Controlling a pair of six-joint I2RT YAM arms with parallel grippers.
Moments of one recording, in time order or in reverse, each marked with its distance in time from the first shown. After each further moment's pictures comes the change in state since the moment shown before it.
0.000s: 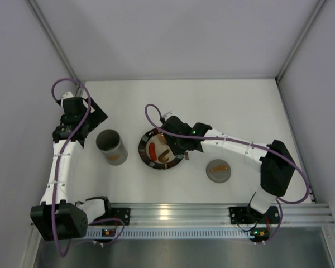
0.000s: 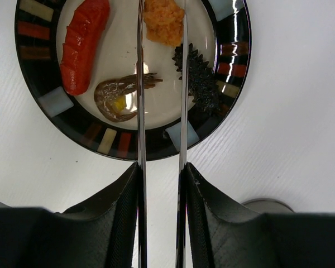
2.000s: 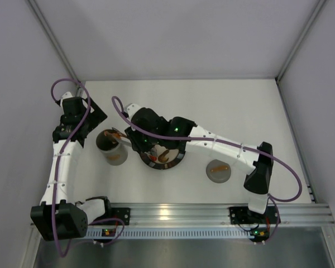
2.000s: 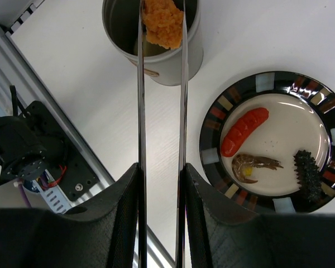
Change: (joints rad) left arm 0.003 0.000 0.000 0.000 -0.002 -0.010; right arm 0.206 0.172 0.555 -0.082 -0.143 -0.040
